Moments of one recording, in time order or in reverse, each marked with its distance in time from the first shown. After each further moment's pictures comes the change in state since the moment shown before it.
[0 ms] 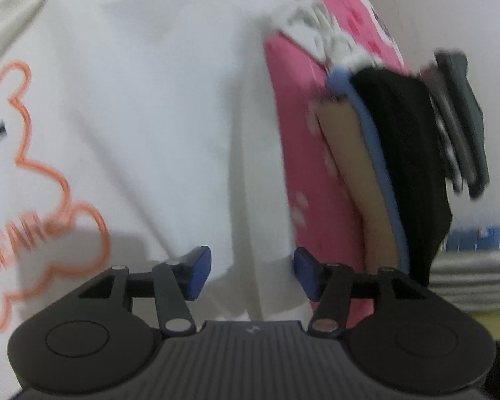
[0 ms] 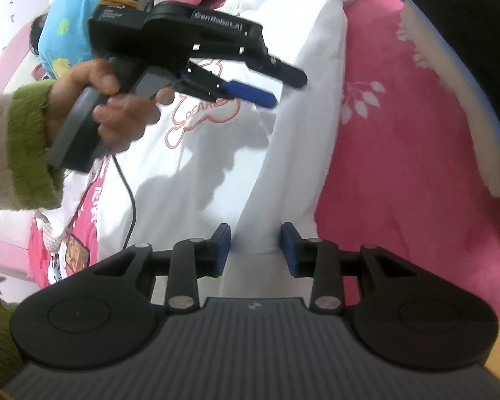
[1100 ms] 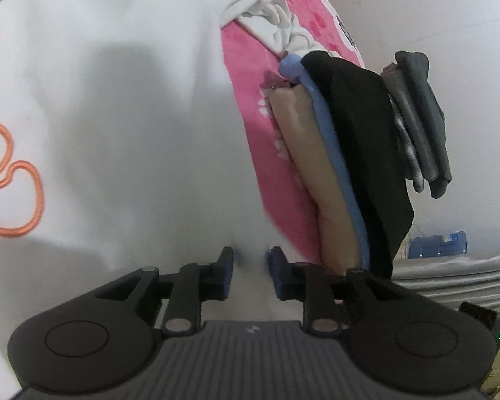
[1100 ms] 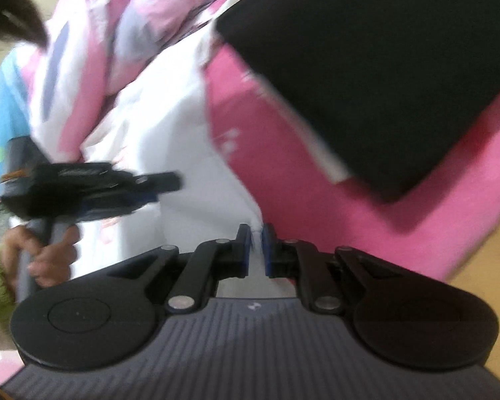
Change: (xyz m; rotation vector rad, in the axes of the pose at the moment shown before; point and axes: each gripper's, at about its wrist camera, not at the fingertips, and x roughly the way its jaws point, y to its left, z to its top) left arm 0.010 -0.011 -0.023 -0.009 -0.076 -0.146; right arm -0.053 -0.085 -0.019 0.345 -0.260 -0.210
